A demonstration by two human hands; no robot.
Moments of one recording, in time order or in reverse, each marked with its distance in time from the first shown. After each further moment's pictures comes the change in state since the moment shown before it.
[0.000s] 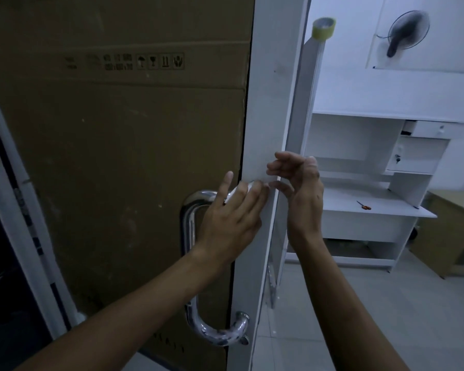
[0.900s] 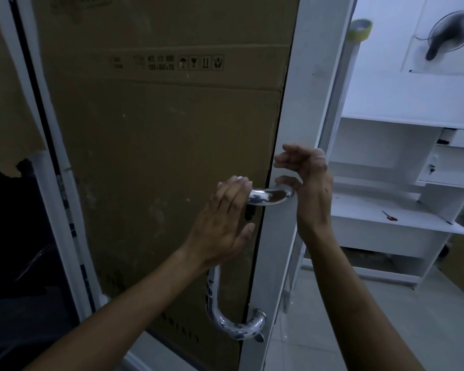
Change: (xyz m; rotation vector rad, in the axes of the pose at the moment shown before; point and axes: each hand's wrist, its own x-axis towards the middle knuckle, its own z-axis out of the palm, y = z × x) left_hand -0.053 -0.040 0.015 -0.548 0.095 -0.155; right_hand -0.001 -0.005 0.032 -0.013 -0.111 -0.048
